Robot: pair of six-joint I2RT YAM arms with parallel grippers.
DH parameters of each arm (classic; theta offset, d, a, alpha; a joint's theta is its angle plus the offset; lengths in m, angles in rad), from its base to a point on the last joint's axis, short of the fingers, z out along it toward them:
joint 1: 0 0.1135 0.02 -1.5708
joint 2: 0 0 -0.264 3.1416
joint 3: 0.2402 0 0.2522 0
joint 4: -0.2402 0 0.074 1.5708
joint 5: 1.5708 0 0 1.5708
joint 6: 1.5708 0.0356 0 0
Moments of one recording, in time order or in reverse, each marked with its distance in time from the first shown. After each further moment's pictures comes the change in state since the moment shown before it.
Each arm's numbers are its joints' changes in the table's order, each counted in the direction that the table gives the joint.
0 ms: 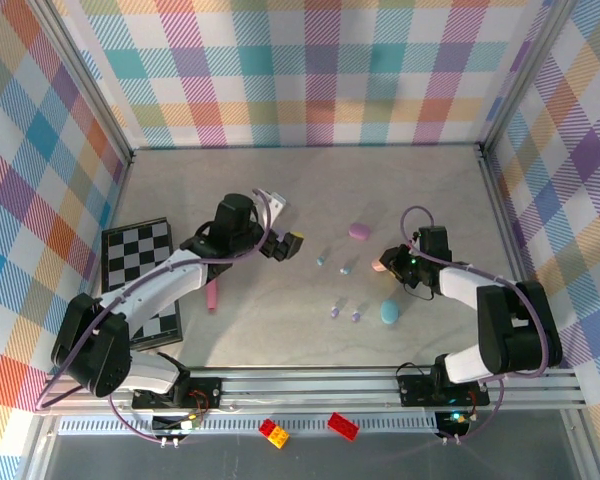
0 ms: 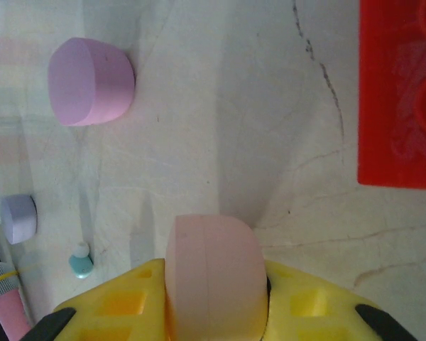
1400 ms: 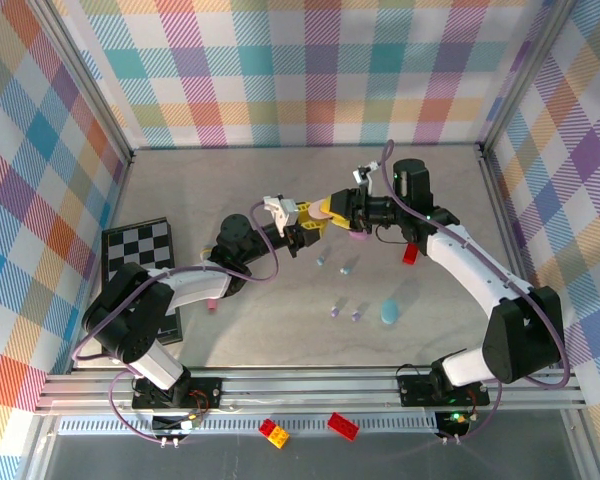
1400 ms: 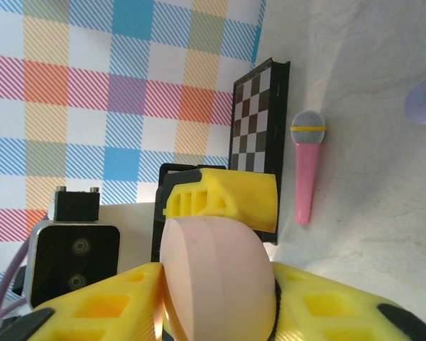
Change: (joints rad) left arm -0.082 0.203 -0.210 1.150 0.392 -0.168; right arm 0.256 -0.027 0.547 -0.093 -0.558 0.166
